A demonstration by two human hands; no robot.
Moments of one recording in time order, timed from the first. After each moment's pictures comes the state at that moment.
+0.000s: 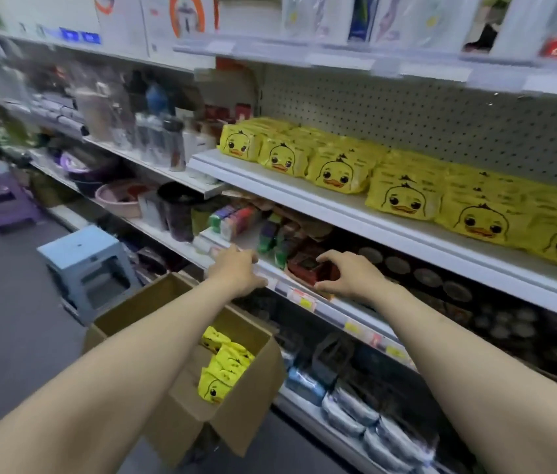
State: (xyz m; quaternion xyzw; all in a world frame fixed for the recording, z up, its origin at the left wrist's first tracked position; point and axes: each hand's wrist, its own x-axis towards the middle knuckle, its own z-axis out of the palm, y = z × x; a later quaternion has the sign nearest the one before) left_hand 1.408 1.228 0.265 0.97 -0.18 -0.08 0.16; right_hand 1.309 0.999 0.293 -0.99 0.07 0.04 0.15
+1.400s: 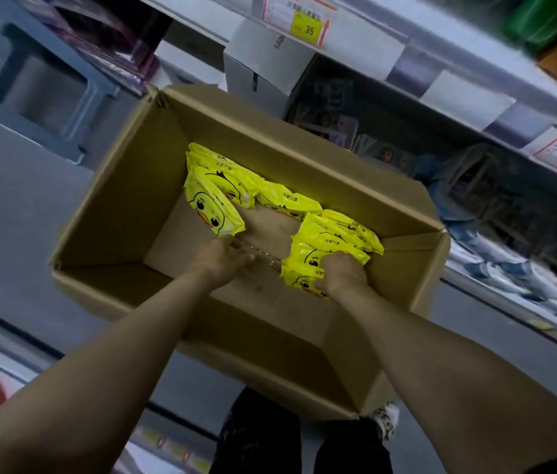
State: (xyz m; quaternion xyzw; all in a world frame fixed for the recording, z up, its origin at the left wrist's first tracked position) left_hand 1.628 1.413 -0.160 0.88 -0.03 -0.44 0.18; right_hand 1.511 1.204 -0.205 -0.87 0.21 0.42 0.13
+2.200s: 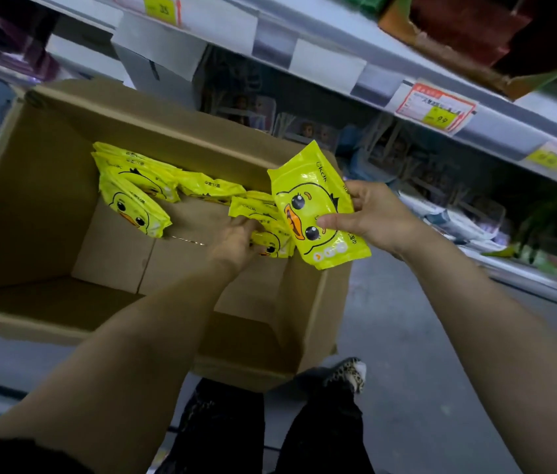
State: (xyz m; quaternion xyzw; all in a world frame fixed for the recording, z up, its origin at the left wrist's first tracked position) left_hand 1.562 1.292 -0.207 0.87 -0.30 -0.36 0.16; right_hand 1.461 1.079 -0.050 -0.67 0.34 0.17 0.64
